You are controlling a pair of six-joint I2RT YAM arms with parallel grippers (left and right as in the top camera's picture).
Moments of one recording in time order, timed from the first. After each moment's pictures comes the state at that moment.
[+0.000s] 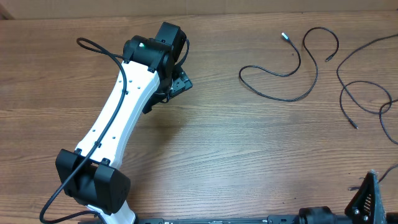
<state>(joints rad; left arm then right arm) -0.38 1.83 1.81 -1.43 -0.10 -0.95 0.07 0.01 0.97 -0.53 0.11 0.08</state>
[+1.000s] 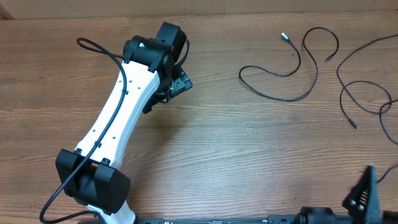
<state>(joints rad) -0.38 1.83 1.81 -1.43 -0.10 -0.95 -0.03 0.01 0.96 -0.64 0.11 0.07</state>
